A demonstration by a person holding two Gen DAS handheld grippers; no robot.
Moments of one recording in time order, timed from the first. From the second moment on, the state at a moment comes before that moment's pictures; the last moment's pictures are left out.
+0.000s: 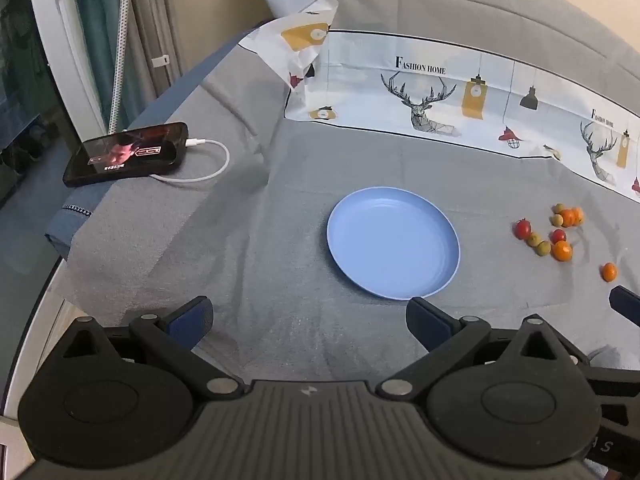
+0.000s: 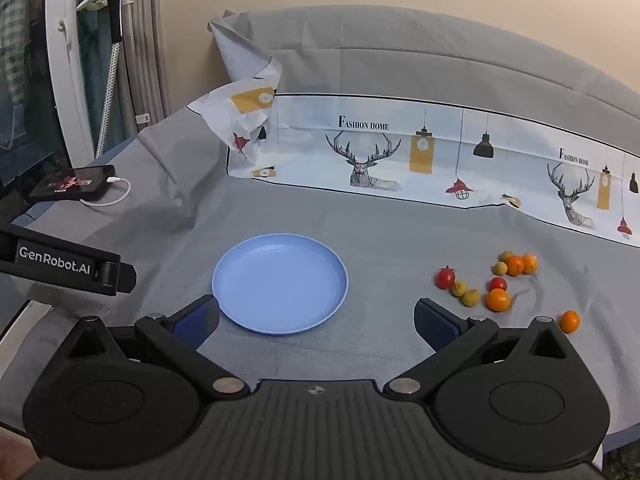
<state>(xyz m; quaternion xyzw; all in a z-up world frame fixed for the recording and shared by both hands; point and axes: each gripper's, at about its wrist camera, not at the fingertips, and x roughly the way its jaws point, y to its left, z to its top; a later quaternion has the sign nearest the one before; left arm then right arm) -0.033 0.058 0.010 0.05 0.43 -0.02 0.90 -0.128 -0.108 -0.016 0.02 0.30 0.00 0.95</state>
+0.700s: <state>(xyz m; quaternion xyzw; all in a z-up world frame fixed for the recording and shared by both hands) -0.034 0.050 0.010 0.07 0.43 -0.03 0.90 -0.127 -0.108 -0.018 0.03 0.30 0.00 0.95</state>
